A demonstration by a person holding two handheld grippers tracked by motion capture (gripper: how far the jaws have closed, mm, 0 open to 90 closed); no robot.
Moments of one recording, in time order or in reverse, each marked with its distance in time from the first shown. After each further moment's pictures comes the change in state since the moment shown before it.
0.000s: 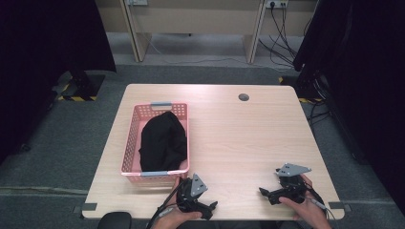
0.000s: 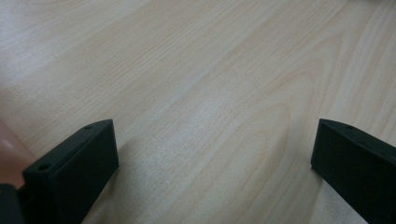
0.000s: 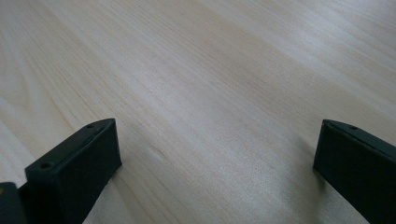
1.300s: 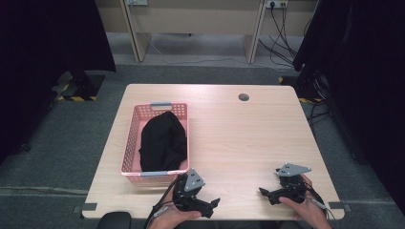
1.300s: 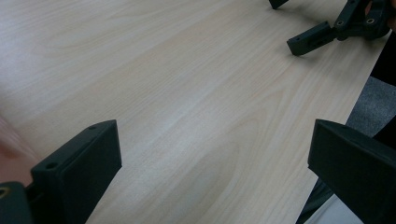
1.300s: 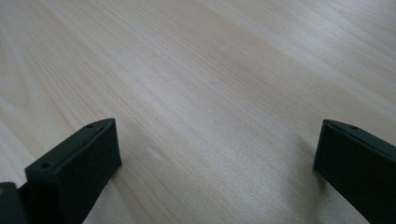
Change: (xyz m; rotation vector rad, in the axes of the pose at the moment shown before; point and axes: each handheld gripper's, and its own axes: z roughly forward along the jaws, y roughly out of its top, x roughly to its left) left arm -0.002 0.030 -0.039 -0.064 -0.057 -0.083; right arm 0.000 0.000 0.000 -0.001 0.001 -0.001
